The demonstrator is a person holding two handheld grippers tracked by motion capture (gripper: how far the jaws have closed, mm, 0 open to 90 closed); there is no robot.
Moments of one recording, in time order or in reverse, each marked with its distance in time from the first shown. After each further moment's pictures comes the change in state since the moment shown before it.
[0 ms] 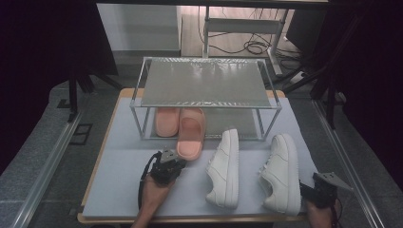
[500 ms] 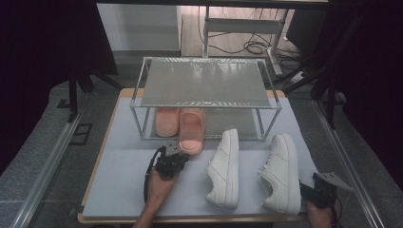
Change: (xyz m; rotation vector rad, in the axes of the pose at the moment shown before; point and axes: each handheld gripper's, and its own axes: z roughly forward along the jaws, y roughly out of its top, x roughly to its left) left arm 0.007 0.014 0.018 -0.004 0.036 -0.014; right arm 0.000 0.000 0.000 0.000 0.000 0.000
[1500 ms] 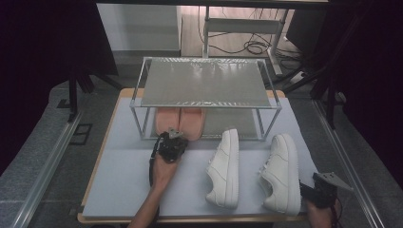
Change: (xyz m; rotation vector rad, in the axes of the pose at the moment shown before) left arm 0.030 0.029 0.036 0.004 0.086 -0.058; right arm 0.000 0.000 0.000 0.000 0.000 -0.003
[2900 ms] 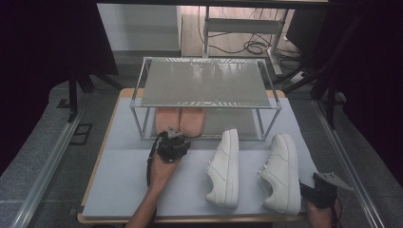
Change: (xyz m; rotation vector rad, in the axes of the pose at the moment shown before) left arm -0.003 0.003 -0.019 -0.003 -0.046 0.028; right arm 0.000 0.000 0.000 0.000 0.000 0.000
